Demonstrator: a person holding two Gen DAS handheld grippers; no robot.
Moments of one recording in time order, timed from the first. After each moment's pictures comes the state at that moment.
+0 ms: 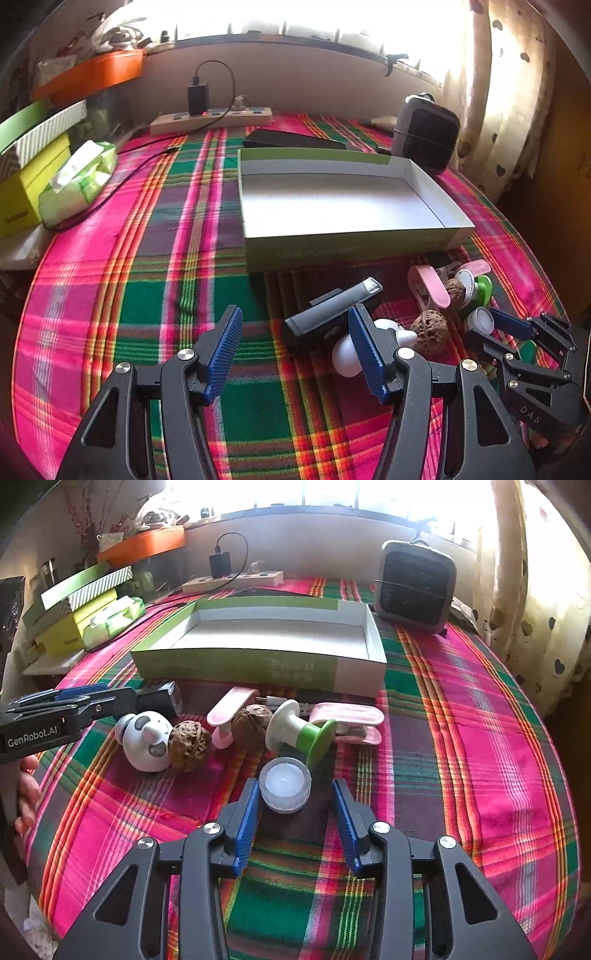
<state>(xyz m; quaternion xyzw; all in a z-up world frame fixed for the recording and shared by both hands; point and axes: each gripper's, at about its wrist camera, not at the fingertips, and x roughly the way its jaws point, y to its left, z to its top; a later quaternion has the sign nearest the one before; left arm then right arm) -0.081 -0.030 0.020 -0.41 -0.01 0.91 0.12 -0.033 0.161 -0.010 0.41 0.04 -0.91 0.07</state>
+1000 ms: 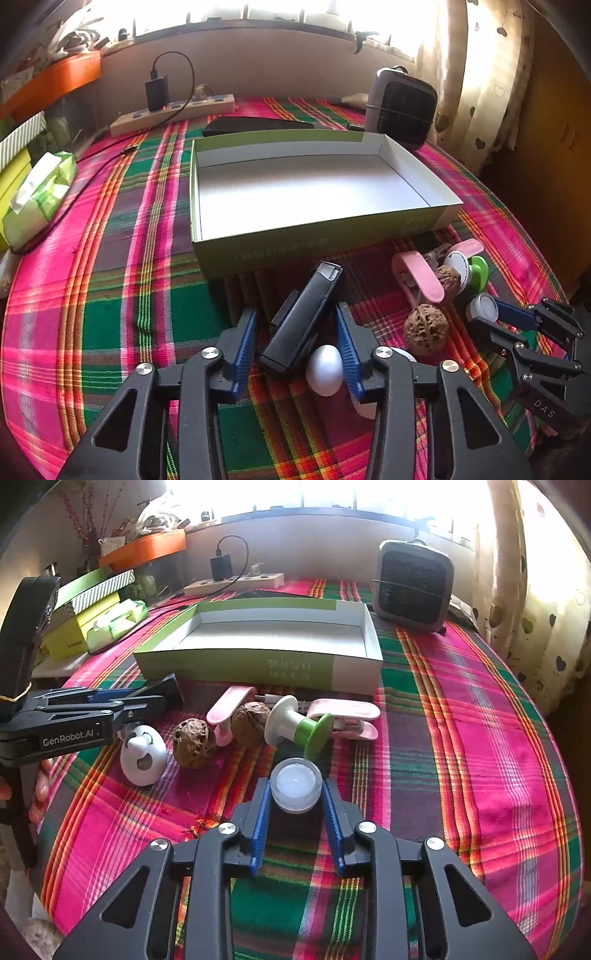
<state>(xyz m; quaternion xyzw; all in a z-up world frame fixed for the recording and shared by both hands) -0.098 -0.012 0.009 -0.43 0.02 0.89 0.17 -0.028 0.165 -0.009 0.41 0.03 -0.91 0.08</state>
